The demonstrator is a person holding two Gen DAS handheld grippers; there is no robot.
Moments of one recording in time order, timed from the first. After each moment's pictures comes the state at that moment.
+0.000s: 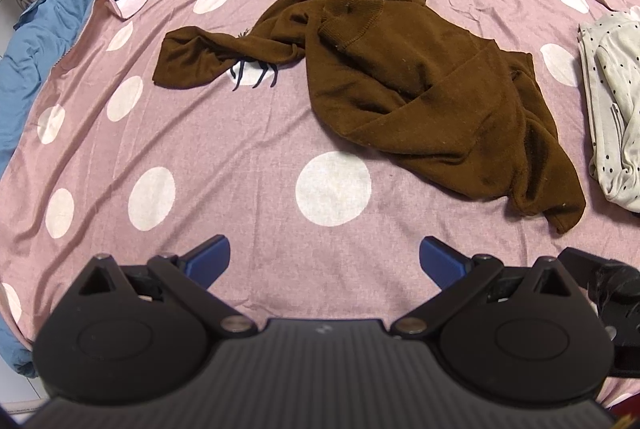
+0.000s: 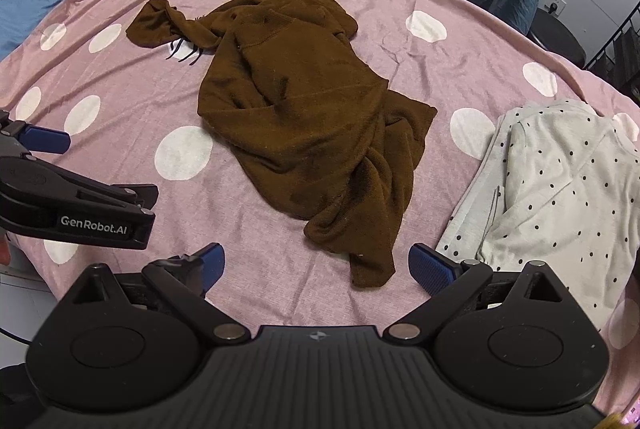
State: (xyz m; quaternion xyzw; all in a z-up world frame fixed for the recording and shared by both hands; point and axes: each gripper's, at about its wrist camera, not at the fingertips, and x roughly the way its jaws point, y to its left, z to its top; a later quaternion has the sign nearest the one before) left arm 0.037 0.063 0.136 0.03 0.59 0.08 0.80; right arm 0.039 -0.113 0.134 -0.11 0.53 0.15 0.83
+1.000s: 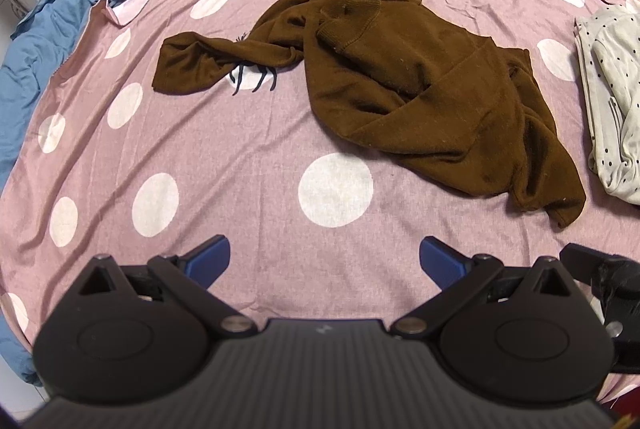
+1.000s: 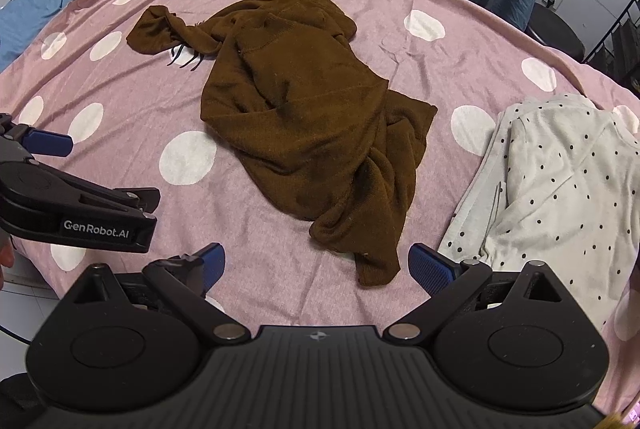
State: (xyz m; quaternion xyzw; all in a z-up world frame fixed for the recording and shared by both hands) left arm 0.038 0.065 0.140 0.04 0.59 0.08 0.80; right arm 0.036 -0.114 0.137 -0.10 0.53 0.14 0.83
